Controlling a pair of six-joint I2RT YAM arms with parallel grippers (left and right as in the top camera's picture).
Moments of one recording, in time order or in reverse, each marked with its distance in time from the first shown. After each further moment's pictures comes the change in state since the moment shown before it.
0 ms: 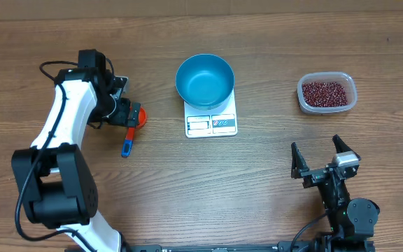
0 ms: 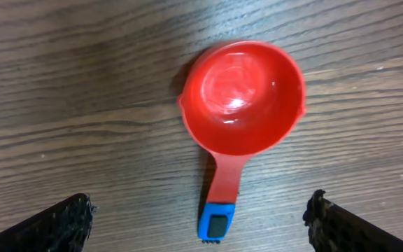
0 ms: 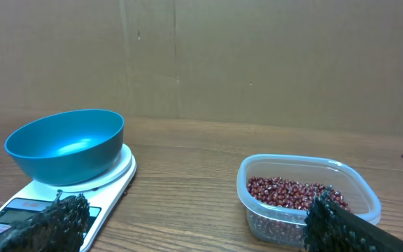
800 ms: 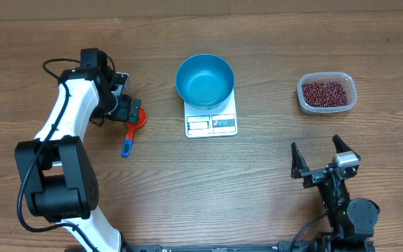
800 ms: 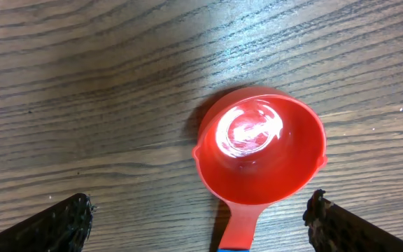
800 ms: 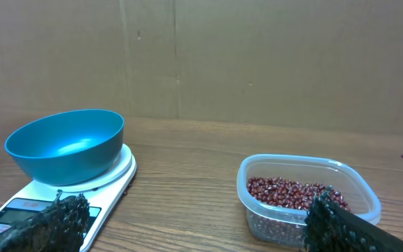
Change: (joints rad) left arm 0.001 0.037 0.000 0.099 -0.006 0.000; right arm 0.000 0.000 0.000 0.000 0.000 0.000
